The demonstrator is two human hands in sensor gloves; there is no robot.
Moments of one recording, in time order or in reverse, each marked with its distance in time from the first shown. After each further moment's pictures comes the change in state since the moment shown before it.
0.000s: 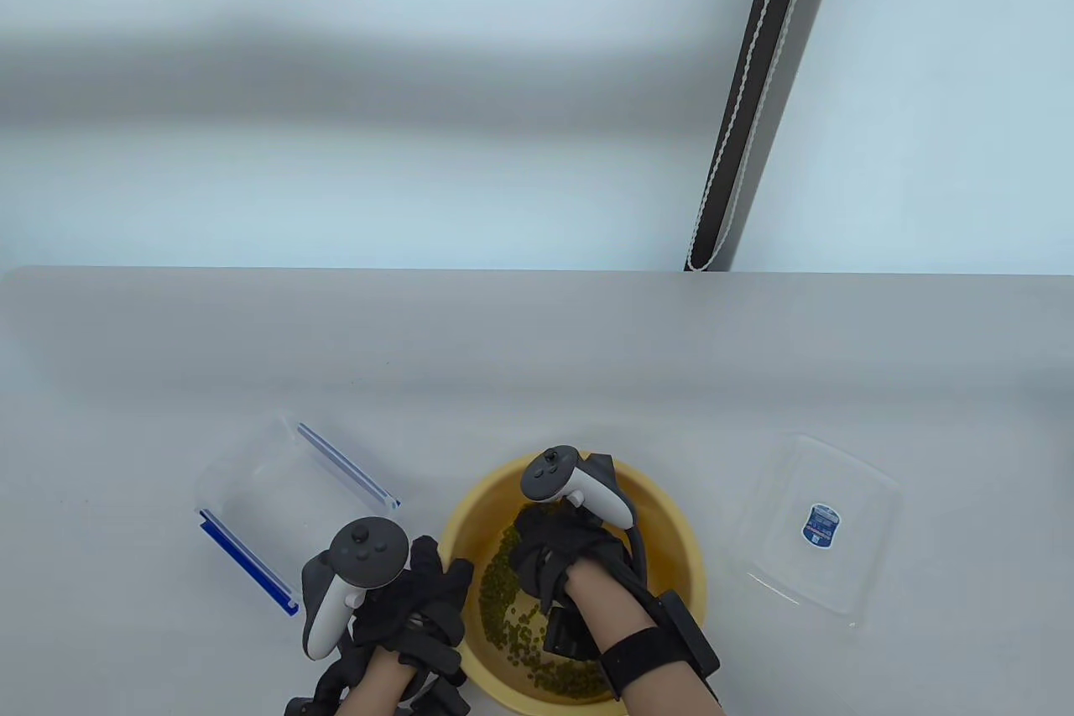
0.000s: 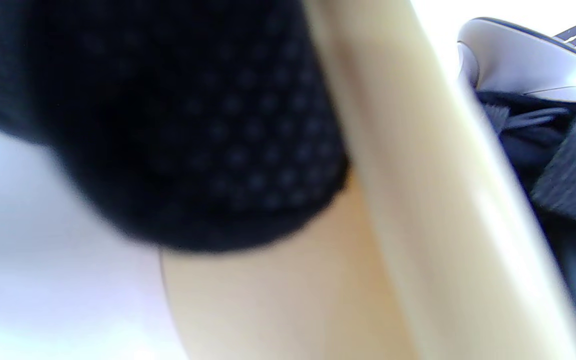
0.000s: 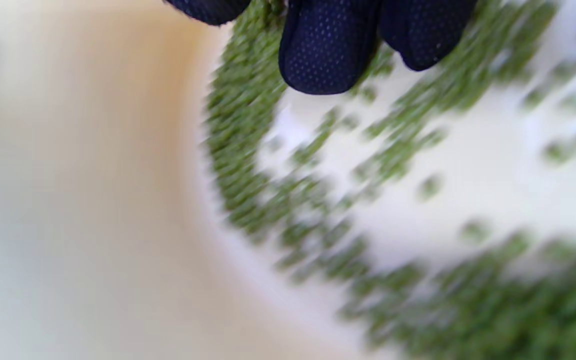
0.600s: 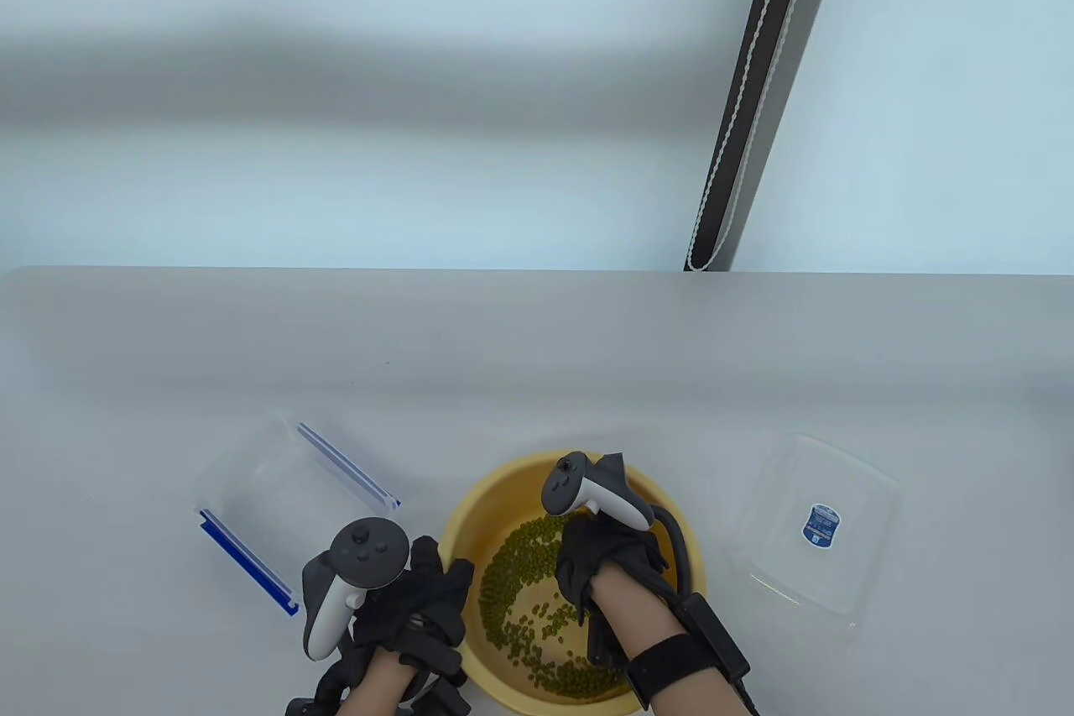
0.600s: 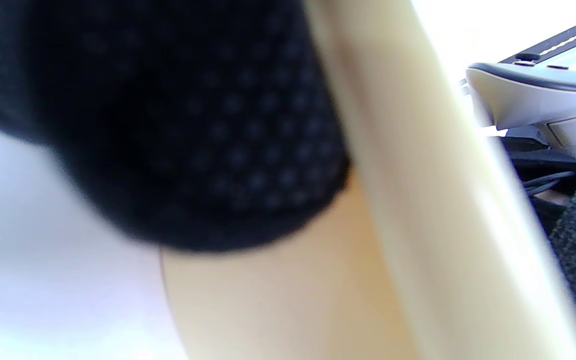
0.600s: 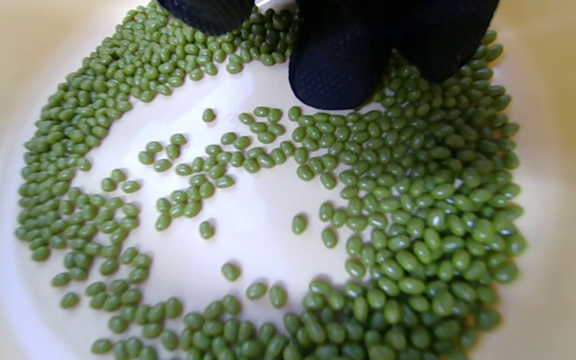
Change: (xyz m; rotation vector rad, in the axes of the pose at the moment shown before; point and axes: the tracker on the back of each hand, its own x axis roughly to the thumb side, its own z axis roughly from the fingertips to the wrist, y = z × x) left_hand 0.000 0.000 0.000 0.004 0.001 0.001; right_hand -0.019 -0.005 0.013 -0.073 0.147 0.208
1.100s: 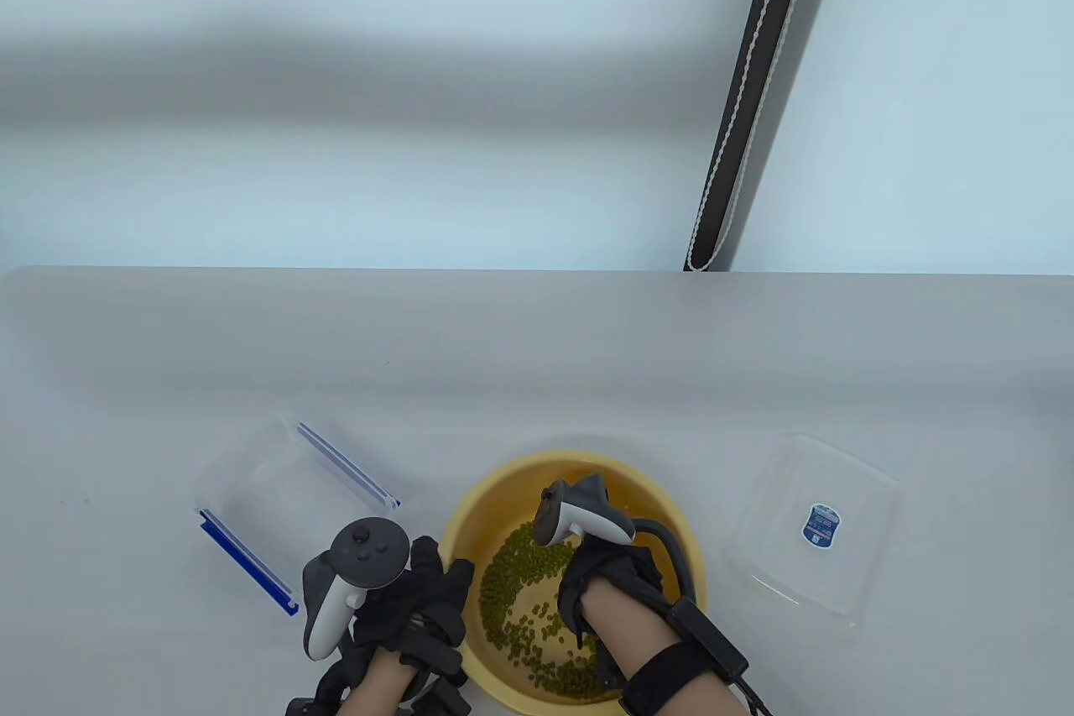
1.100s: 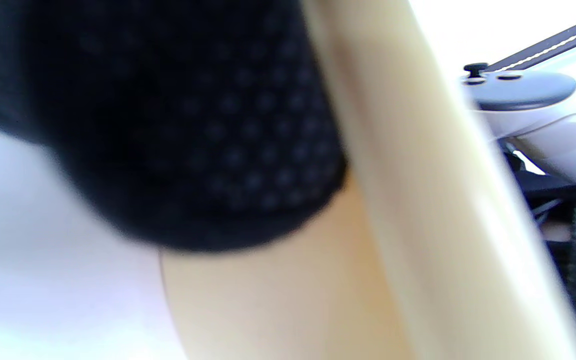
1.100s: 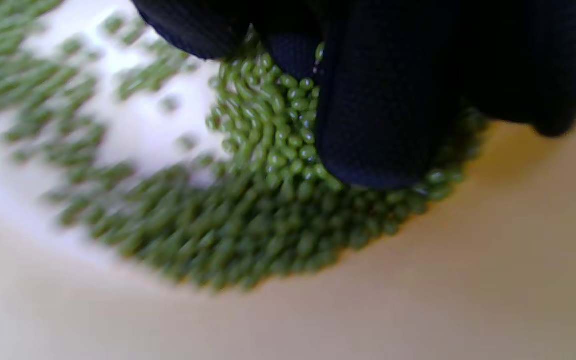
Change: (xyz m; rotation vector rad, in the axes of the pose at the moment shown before) left_hand 0.000 0.000 0.000 -0.004 -0.001 -0.003; right_hand 0.012 0.034 0.002 0.246 0.015 0.133
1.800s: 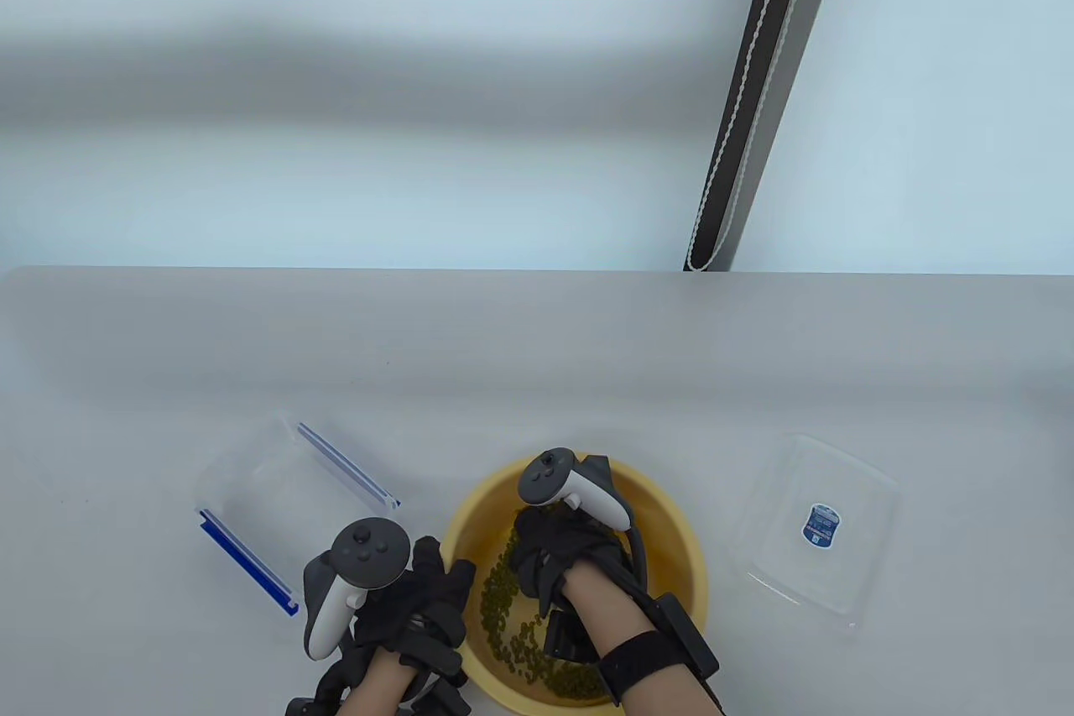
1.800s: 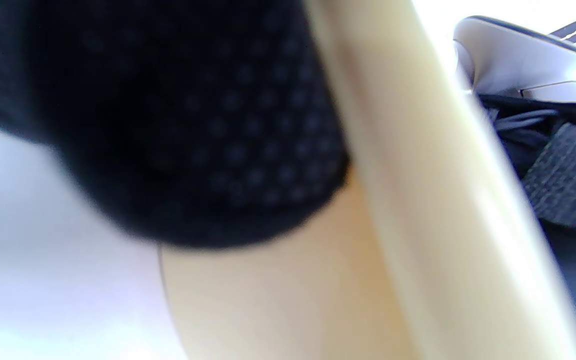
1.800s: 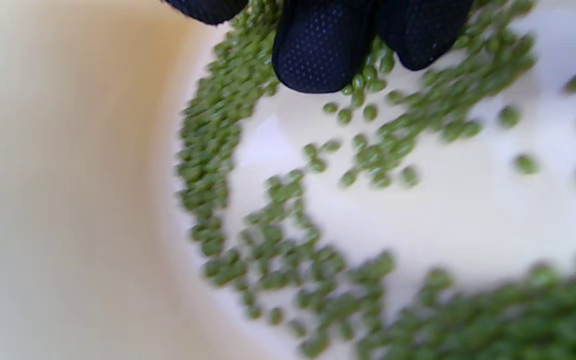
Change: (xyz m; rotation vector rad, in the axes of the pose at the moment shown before) left_hand 0.000 -0.001 0.000 -0.006 -0.007 0.003; right_hand 0.005 -0.034 -0.005 -0.168 -0.189 -0.316
